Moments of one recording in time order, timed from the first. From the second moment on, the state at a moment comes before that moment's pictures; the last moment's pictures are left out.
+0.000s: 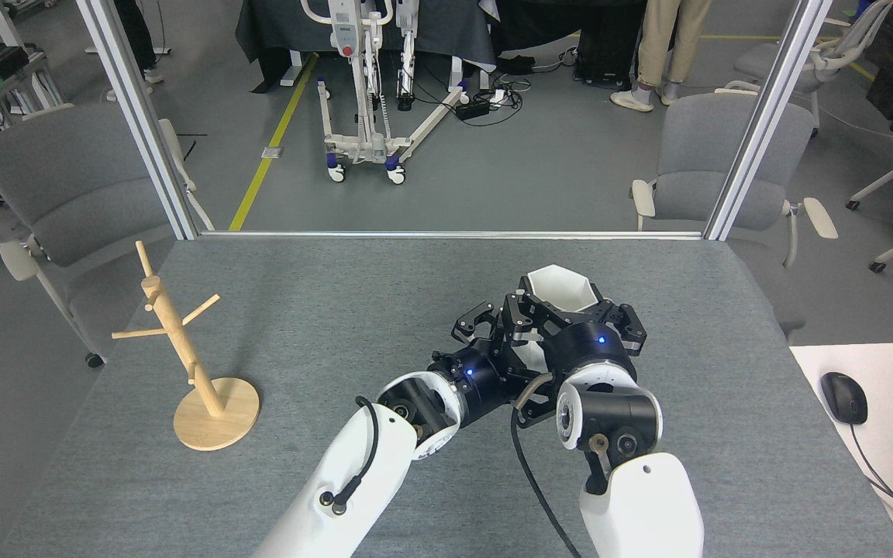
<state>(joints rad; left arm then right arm) -0.65 -0.15 -0.51 -1.07 -1.56 -0.43 -0.06 -0.38 0.14 0.26 -1.73 1.53 0.32 0.73</state>
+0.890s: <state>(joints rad) -0.66 -0.12 -0.41 -1.03 -1.56 -0.54 -0.06 -0.36 0.15 0.27 -1.71 1.53 0.28 0.72</state>
